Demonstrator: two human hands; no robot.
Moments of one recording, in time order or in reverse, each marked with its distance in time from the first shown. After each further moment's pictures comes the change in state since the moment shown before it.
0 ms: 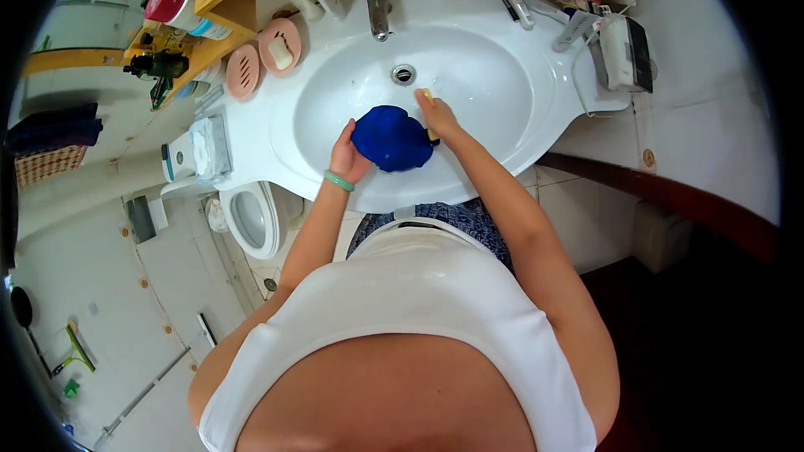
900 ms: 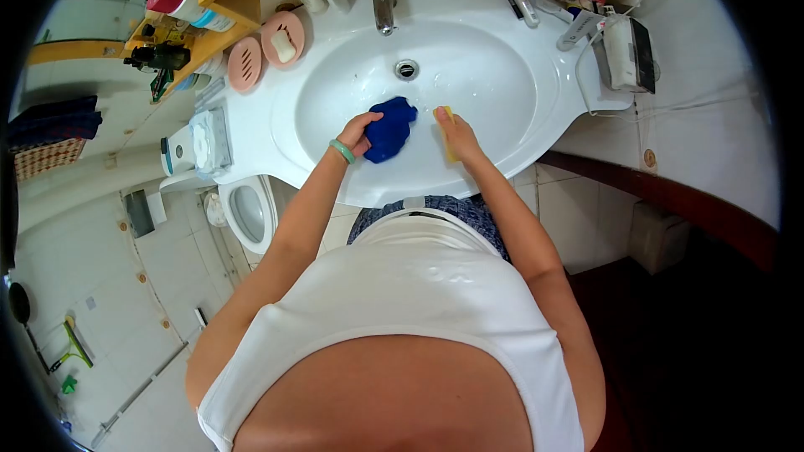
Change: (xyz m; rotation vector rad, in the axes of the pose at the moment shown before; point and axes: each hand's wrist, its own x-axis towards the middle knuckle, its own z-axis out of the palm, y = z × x) left_hand 0.043 0.017 -0.031 0.450 0.068 -0.226; right_hand -0.075 -0.004 -0.028 0.295 -0.064 0.170
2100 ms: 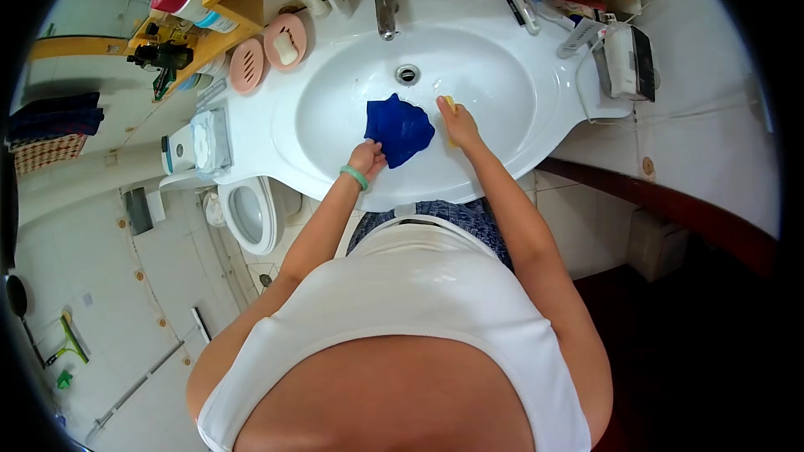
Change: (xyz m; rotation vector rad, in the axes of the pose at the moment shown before) left_hand 0.010 -0.062 -0.016 0.027 0.210 0.063; right_hand 0.049 0.002 -0.005 -0.274 0.203 -0.163
